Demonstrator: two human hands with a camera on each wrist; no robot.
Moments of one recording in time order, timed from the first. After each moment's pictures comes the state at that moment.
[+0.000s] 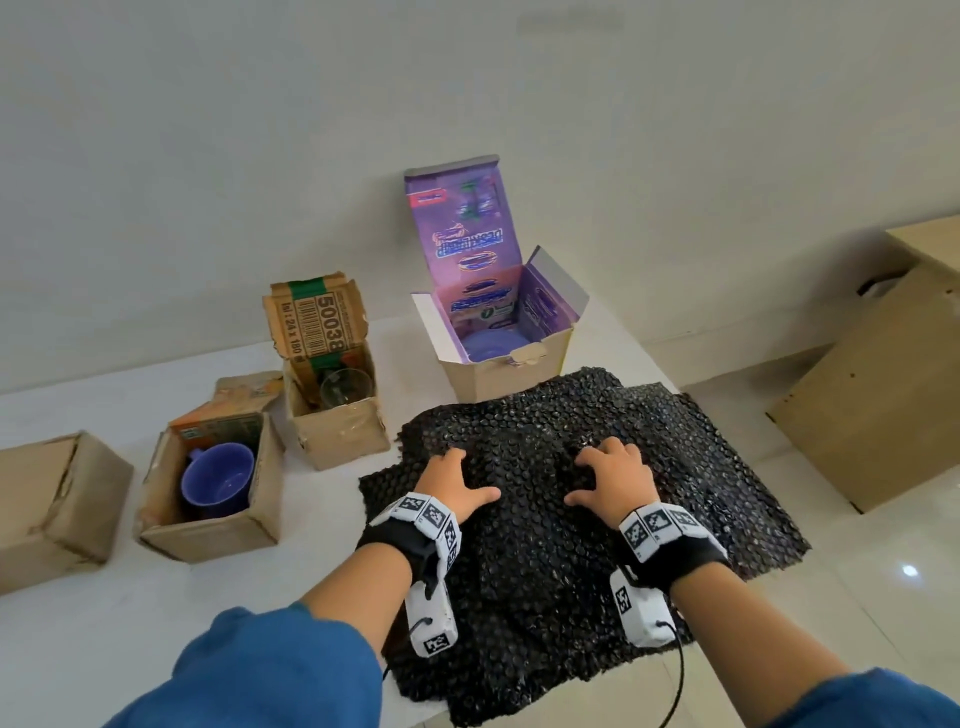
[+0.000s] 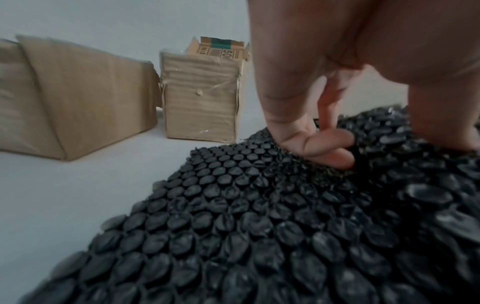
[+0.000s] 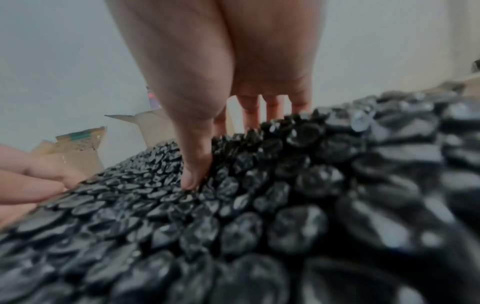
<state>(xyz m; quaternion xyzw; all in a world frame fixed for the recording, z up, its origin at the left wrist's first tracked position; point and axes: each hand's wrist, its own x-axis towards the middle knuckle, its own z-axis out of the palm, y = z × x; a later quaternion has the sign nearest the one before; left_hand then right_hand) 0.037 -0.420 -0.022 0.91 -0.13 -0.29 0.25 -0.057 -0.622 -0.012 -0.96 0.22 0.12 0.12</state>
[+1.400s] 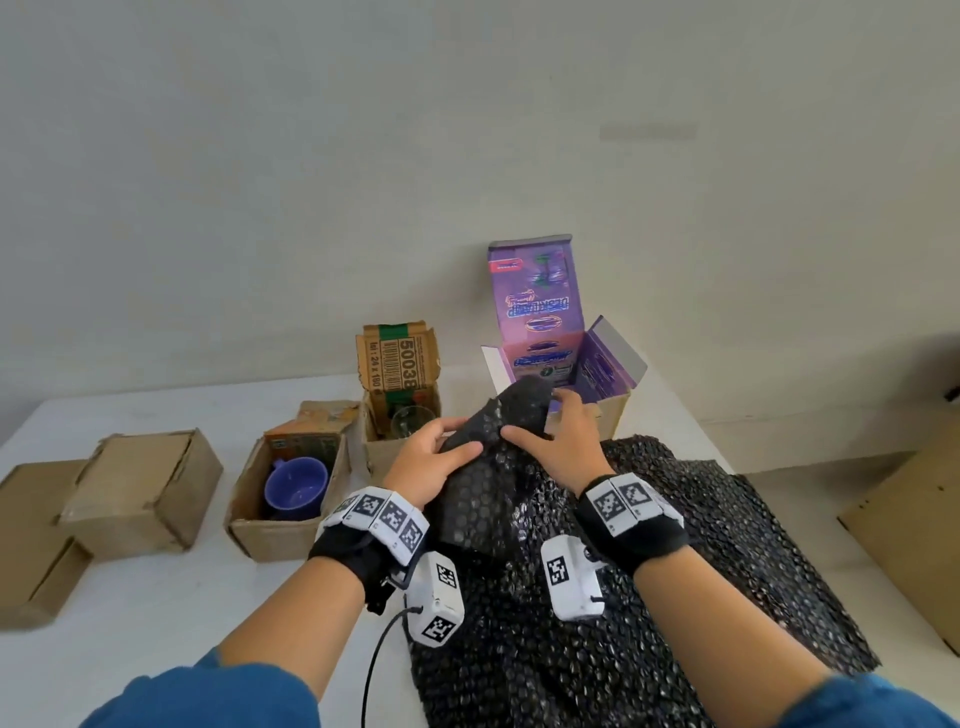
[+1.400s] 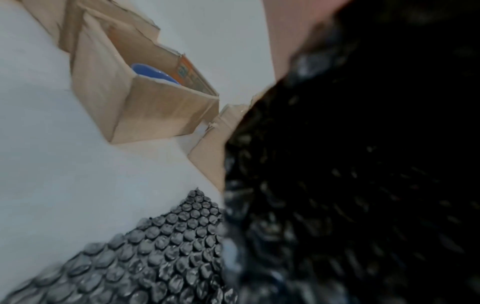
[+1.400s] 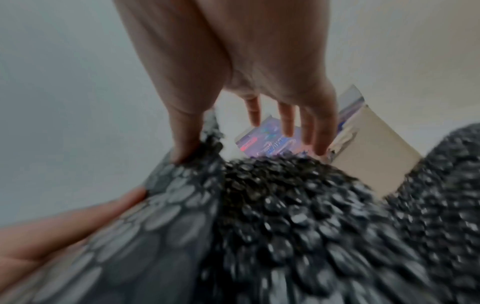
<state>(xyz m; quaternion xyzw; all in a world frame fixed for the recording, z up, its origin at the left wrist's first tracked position) 0.056 -0.350 0.068 0.73 -0.07 -0.17 0.66 0.026 -0.534 0.076 -0.86 0.14 -0.07 0.48</state>
